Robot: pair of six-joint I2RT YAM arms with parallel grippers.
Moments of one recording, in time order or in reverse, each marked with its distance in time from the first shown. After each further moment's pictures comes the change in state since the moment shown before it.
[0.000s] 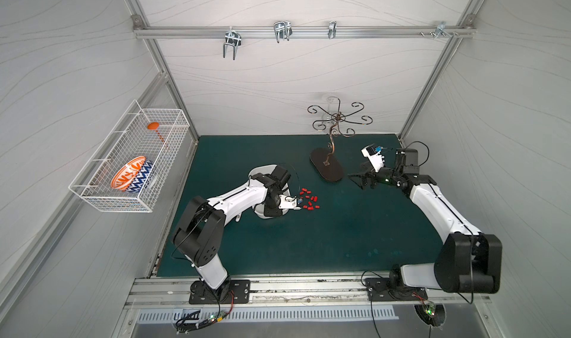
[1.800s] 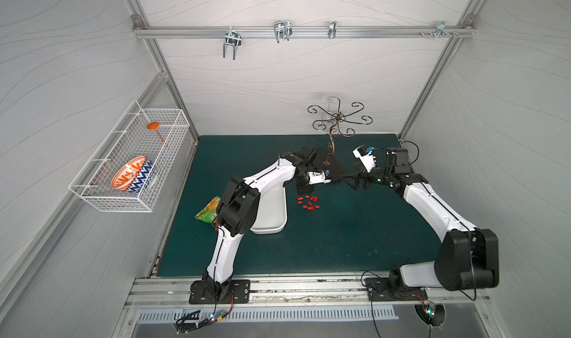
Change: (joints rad) left arm -0.060 0.403 0.587 -0.026 0.180 -0.225; right arm 0.082 0.012 0.000 0.040 0.036 0.019
